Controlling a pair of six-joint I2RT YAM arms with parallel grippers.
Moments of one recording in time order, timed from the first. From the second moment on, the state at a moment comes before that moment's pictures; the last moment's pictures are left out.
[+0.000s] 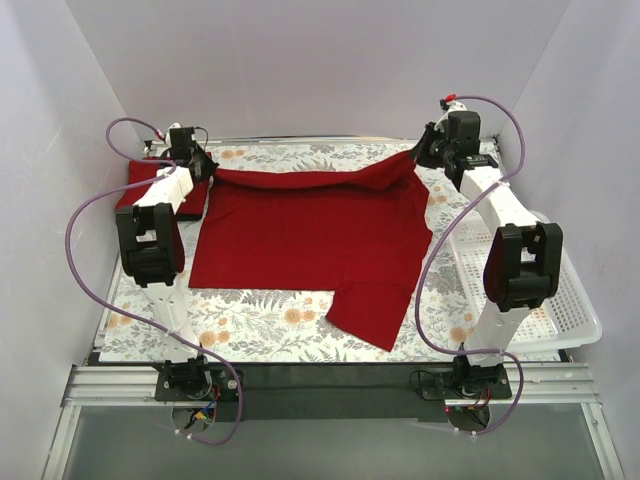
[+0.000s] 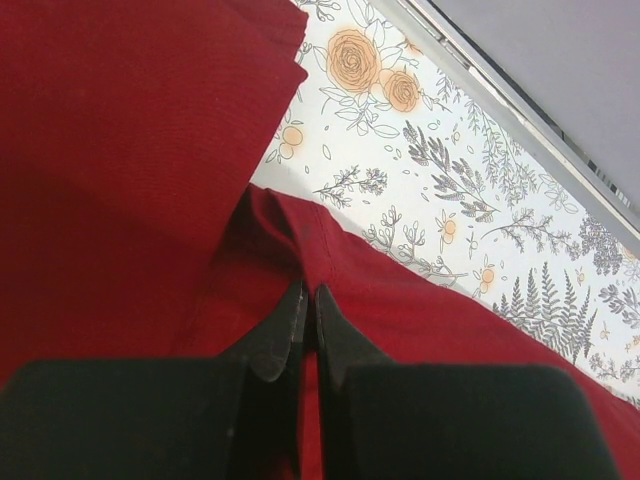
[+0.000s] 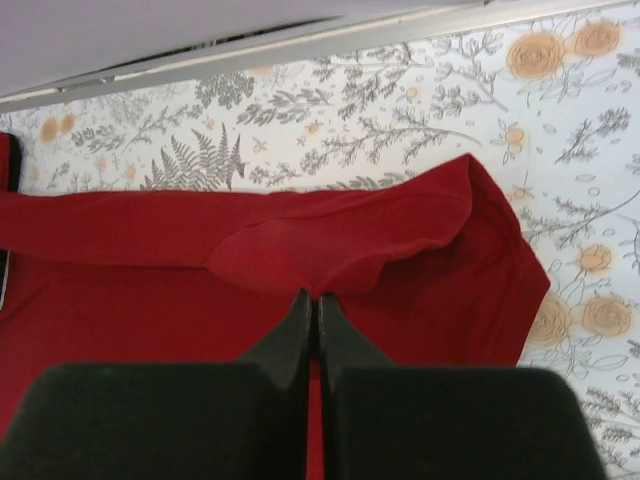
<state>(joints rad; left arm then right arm) 0.06 2.09 1.65 -0.22 -0.04 -0.61 0.12 1.82 1.53 -0.18 -0.22 0.35</state>
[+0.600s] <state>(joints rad) 0.06 2.02 1.43 -0.25 -0.05 -0.67 0.12 1.77 1.20 -0.22 -0.32 0.46</state>
